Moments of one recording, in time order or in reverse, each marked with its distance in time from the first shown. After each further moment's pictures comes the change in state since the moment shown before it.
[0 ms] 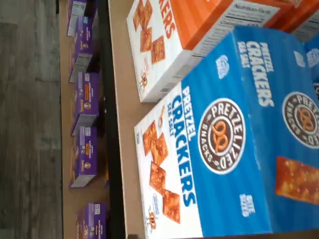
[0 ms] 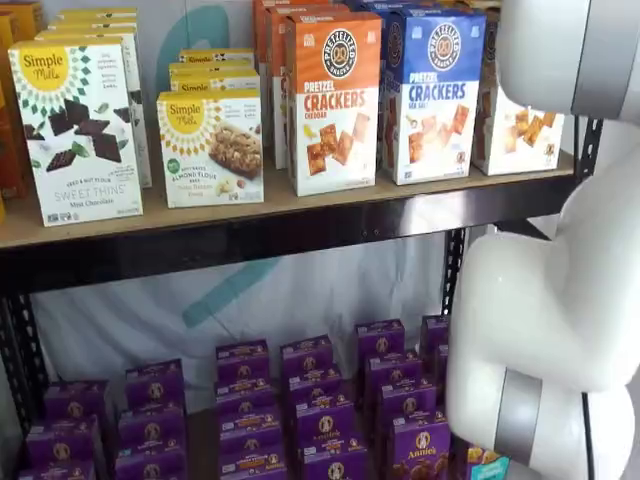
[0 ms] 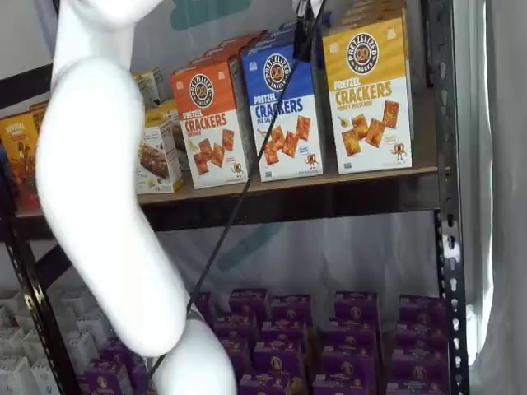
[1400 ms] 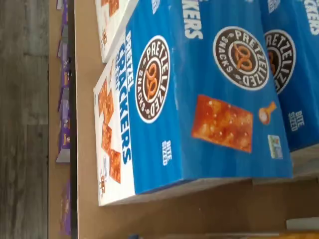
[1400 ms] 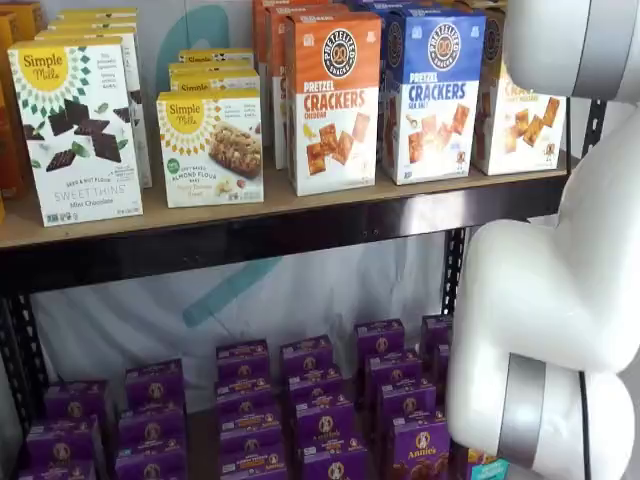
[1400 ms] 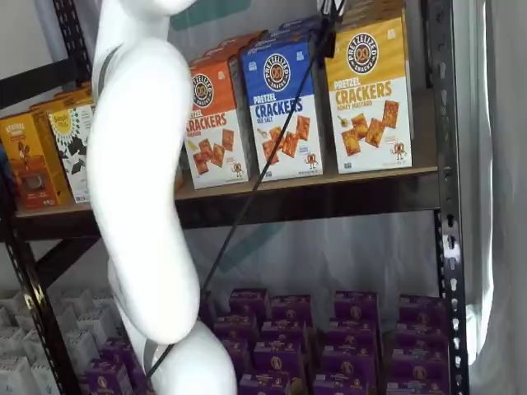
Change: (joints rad) arm 0.080 0.187 -0.162 -0.075 -0.067 0.018
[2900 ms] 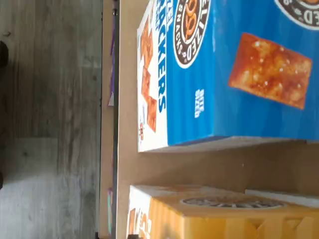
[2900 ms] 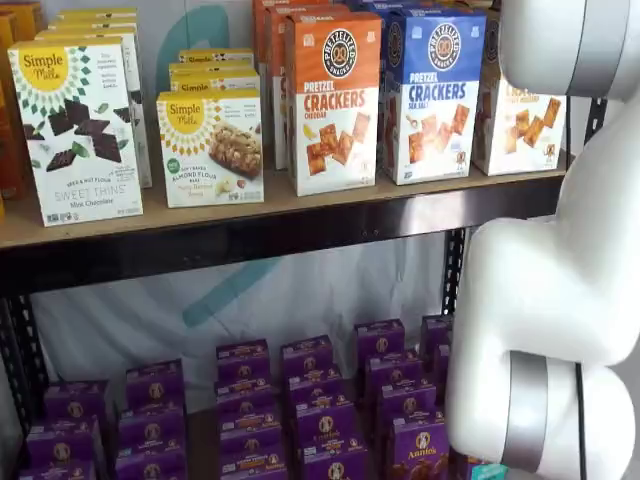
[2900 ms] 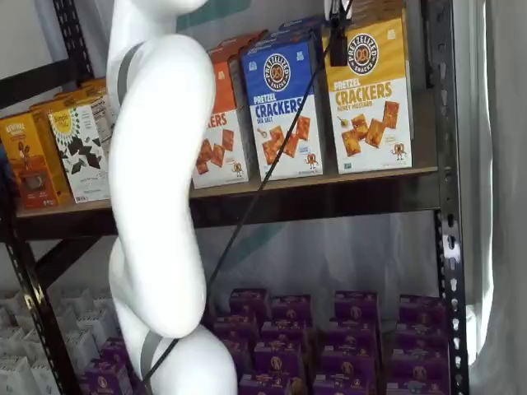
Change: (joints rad) arm 0.103 0.091 -0.130 -0.253 0.079 0.007
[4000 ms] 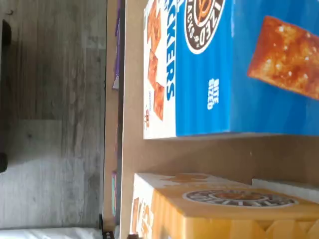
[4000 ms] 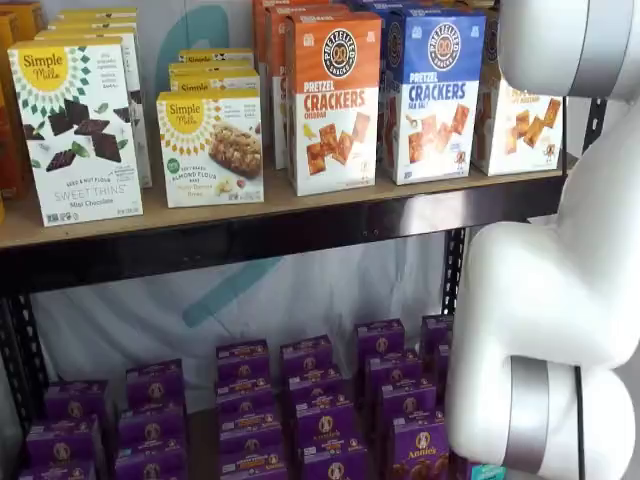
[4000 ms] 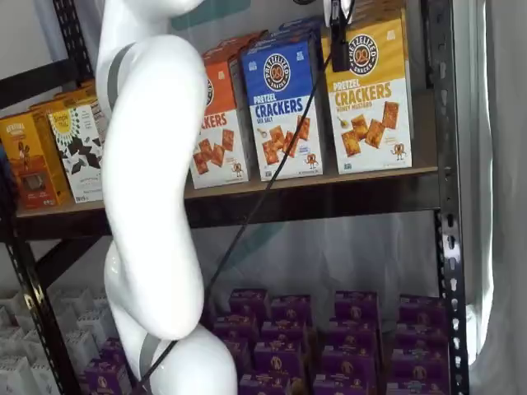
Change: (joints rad) arm 0.031 -0.038 0.071 -0.062 -0.053 -0.001
